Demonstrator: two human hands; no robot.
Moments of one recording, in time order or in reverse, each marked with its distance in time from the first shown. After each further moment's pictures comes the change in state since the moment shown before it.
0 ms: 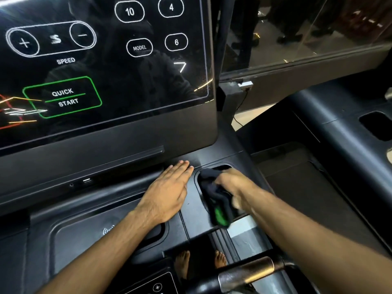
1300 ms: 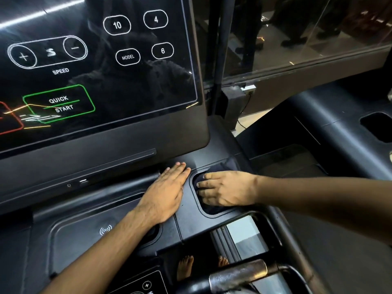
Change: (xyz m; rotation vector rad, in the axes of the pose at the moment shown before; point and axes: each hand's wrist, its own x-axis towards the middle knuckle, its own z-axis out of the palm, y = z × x) left_hand 0.008 0.013 -0.001 -0.030 0.014 -0.032; right_hand 0.026 -0.002 -0.060 -2.250 -0.374 -1.673
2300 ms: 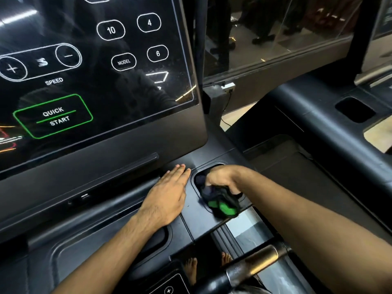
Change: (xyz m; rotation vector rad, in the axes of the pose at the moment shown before) left_hand -0.001 -0.006 -0.009 0.004 -0.039 0.047; right_hand 0.041 0.007 -0.051 2.062 -0.246 1.307
